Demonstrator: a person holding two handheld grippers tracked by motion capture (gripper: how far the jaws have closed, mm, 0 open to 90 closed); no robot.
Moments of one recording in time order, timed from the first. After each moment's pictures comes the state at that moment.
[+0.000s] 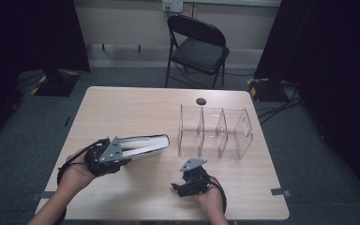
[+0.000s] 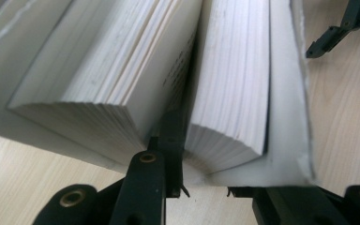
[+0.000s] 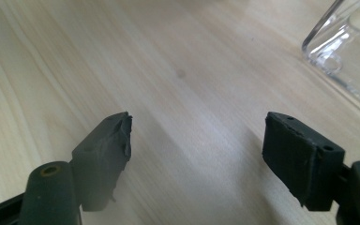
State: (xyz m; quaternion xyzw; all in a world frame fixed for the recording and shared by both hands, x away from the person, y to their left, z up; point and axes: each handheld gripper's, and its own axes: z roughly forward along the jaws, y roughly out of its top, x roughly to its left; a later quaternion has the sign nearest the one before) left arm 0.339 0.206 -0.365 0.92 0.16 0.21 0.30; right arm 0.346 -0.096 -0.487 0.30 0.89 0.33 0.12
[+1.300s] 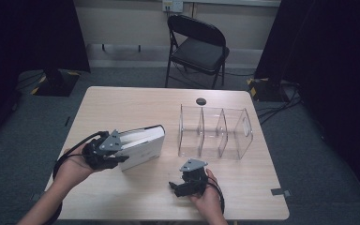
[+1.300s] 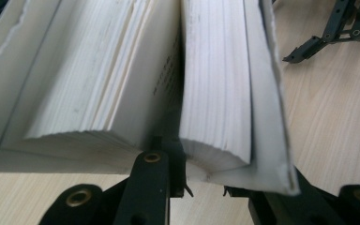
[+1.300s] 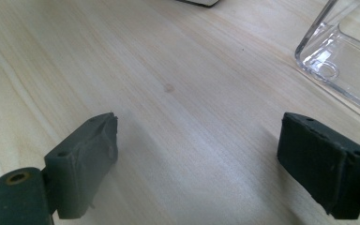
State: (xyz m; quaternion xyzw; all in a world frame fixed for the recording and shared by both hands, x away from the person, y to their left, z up) left arm 0.351 0.207 -0.348 0.93 0.19 0.17 0.28; right arm 0.349 -0.094 -0.501 0.32 0.86 0.37 0.14
